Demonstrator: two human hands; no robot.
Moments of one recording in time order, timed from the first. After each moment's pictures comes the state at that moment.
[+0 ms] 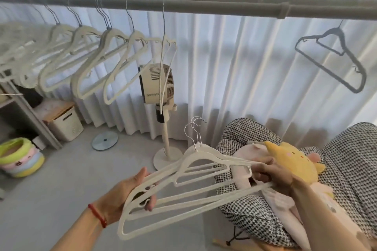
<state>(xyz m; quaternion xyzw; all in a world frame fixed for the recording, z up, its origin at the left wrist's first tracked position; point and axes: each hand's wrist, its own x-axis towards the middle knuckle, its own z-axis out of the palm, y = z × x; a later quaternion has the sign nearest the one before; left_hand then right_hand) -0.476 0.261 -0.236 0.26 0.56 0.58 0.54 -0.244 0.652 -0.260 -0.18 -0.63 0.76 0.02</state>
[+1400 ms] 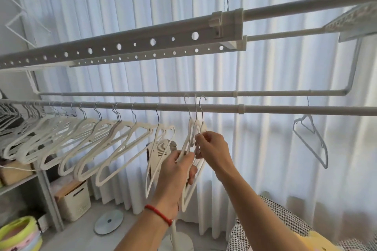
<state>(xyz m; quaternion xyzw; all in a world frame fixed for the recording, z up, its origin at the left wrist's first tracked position) -0.397 0.463 -0.006 0.25 0.63 0.73 0.13 -0.394 0.600 0.004 -0.18 -0.74 0.55 0.34</state>
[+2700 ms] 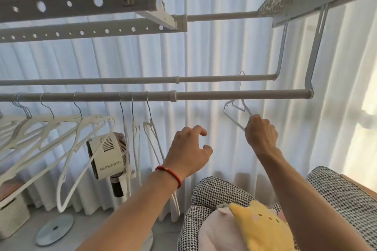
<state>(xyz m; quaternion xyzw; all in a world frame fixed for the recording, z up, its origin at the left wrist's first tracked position) -0.344 0.630 0.003 0.50 0.80 0.33 -0.03 -0.265 0.873 -0.033 -0.52 -0.77 0.07 0.35</state>
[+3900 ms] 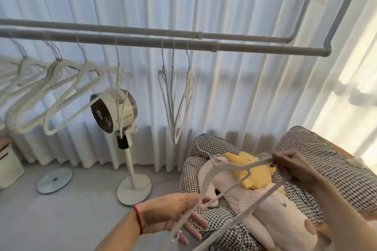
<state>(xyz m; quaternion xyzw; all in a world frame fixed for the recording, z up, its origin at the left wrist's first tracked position) -0.372 0.405 -0.181 0.34 0.53 0.34 0.70 -0.100 0.708 -0.170 -0.33 -0.69 0.60 0.24</state>
